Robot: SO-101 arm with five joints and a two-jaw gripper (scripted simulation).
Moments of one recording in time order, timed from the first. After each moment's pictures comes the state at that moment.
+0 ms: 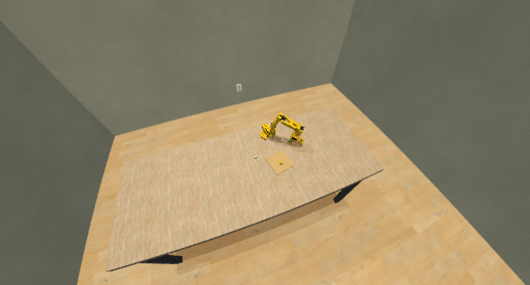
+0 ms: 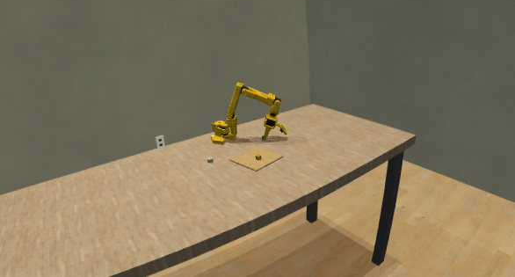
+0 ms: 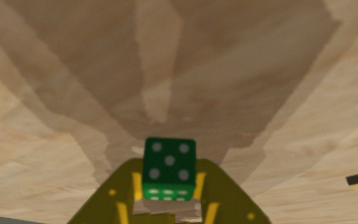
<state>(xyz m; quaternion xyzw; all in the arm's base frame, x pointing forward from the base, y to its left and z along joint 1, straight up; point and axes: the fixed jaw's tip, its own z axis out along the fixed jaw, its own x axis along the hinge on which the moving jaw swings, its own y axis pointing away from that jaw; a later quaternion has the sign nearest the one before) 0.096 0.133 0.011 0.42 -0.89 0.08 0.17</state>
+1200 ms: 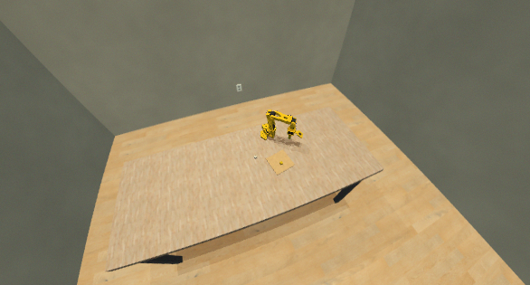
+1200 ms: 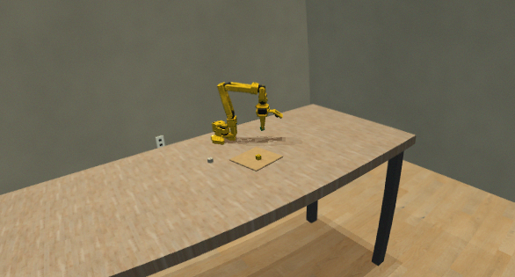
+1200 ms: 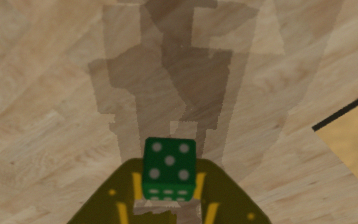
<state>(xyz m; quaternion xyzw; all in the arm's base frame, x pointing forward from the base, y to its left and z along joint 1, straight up) 0.093 0.129 0.055 0.42 -0.91 0.01 0.02</state>
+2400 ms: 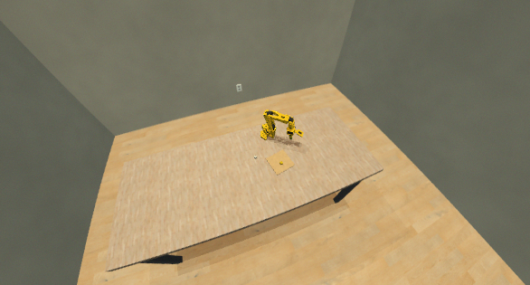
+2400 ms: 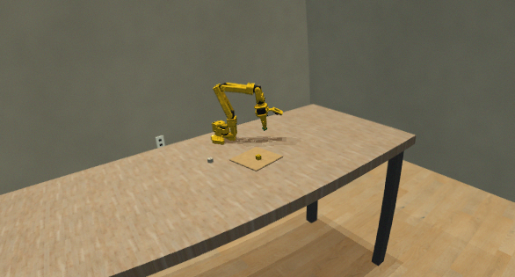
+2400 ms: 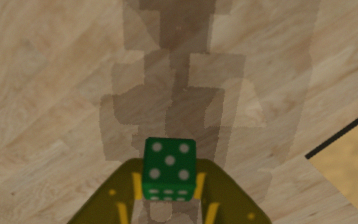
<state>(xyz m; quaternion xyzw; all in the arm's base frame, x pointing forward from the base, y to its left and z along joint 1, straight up) 0.099 0.137 0.056 0.42 -0.90 -0.03 -0.05</state>
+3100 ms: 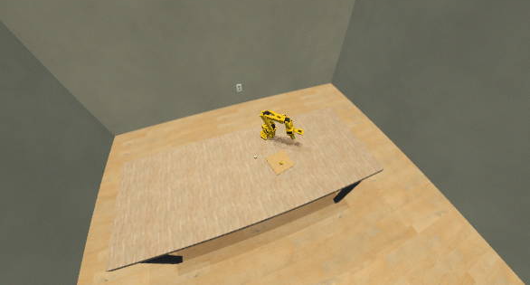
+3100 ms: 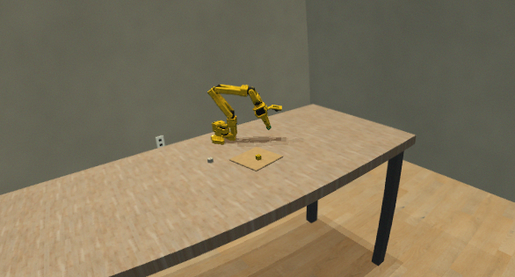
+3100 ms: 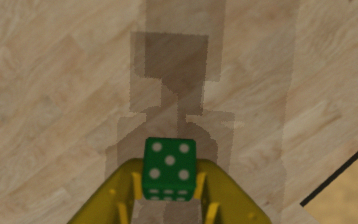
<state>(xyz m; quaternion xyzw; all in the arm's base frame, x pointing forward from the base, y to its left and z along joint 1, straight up) 0.108 0.149 0.059 0.42 -0.89 -0.08 -0.17</state>
